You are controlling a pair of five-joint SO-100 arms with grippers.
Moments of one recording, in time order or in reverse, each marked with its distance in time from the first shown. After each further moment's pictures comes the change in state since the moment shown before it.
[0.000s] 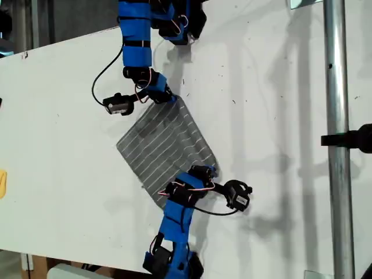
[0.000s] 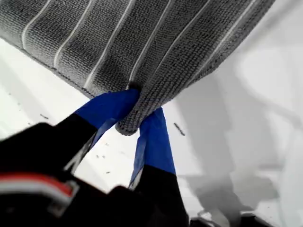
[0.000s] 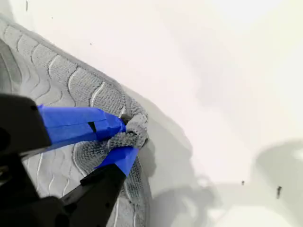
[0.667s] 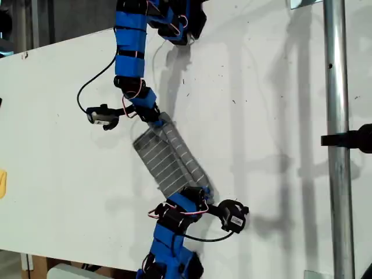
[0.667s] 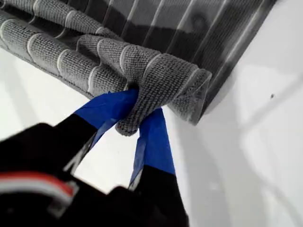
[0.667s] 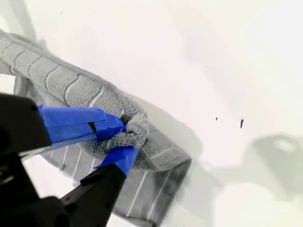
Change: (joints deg) arm 0 0.0 18.1 9.4 13.6 -7.9; arm 1 8.8 -15.5 -17.9 -13.1 -7.1
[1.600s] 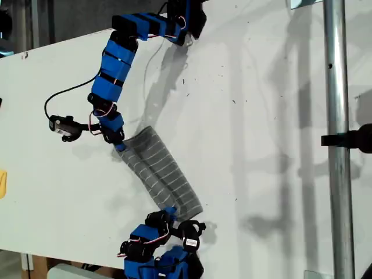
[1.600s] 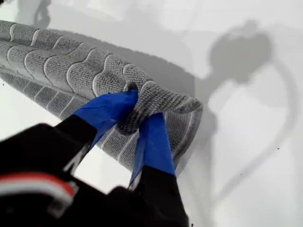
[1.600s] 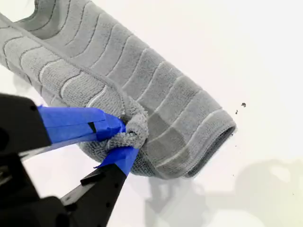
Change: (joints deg) arm 0 -21.1 47.8 56.3 -16.1 11.7; arm 1 12.8 -26.8 -39.0 -5.0 -6.4
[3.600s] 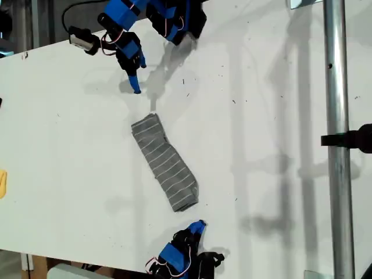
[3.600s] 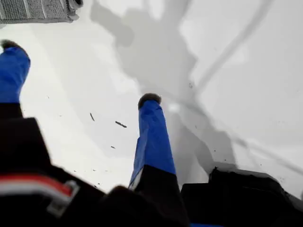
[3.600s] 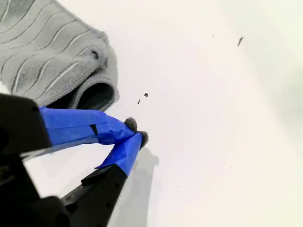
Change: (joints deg) arm 0 23.9 72.5 56.5 -4.0 -24.3; arm 1 16.3 77.5 74.6 27.0 13.5
